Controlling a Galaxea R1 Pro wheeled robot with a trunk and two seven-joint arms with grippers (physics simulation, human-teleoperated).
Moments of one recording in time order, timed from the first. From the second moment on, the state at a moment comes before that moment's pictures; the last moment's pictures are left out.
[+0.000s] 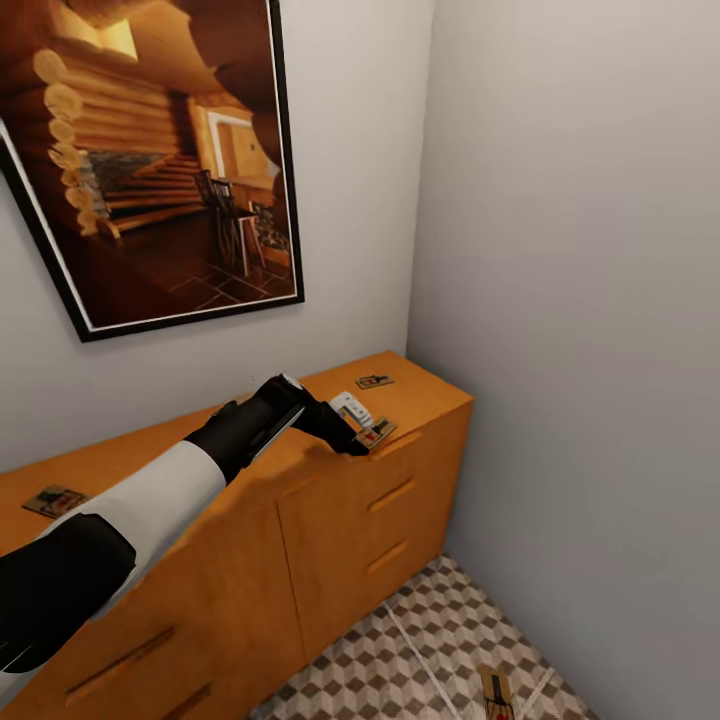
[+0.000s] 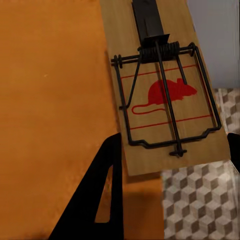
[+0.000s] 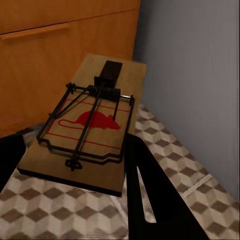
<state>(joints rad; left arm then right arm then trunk) -1.22 0.00 -0.76 -0.71 0.10 0.72 -0.66 -0.21 -0.03 0.07 -0.01 0.03 -1.05 -0.08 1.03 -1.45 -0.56</state>
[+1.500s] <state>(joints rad) -0.83 -0.03 -0.90 -0.40 0.10 0.29 -0.65 -0.21 -0.03 0.07 -0.01 0.03 -1.05 -0.08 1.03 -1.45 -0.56</state>
